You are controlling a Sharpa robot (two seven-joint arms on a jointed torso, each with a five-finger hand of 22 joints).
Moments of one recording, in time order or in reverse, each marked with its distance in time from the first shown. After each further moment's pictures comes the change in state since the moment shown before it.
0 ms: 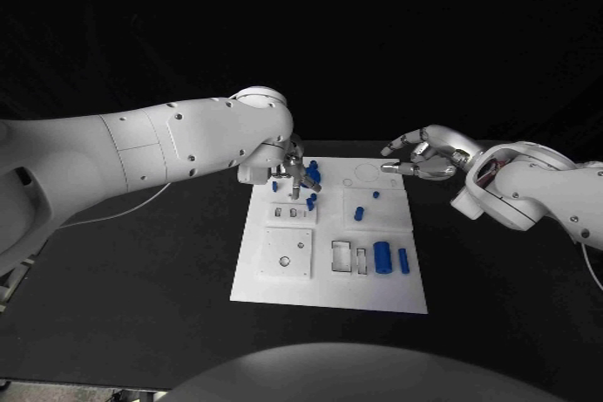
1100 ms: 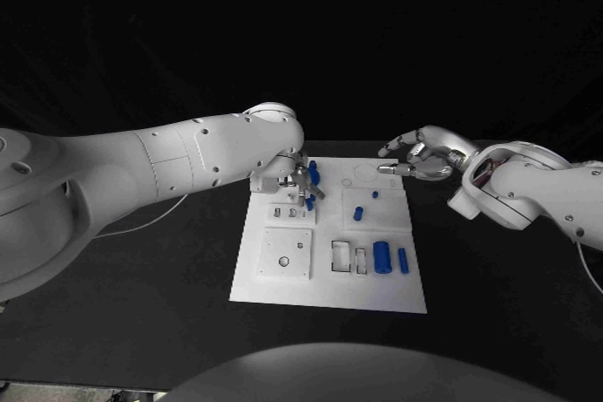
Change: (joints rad) left arm -0.059 0.085 0.000 -0.119 0.006 -0.013 -0.001; left_hand 0.021 -0.007 0.030 -0.022 -0.030 0.009 0.002 -0.043 0.026 -0.004 0.004 0.000 0.001 0.000 0.000 0.000 0.000 0.000 0.000 0.000 0.000 0.000; right arm -0.001 0.010 -0.001 -0.005 0.000 0.007 0.002; right_hand 0.008 0.008 -0.001 -0.007 0.004 0.000 0.000 0.000 -0.007 0.000 0.000 0.000 0.000 0.000 0.000 0.000 0.000 0.000 0.000 0.000 0.000 0.000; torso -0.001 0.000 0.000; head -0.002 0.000
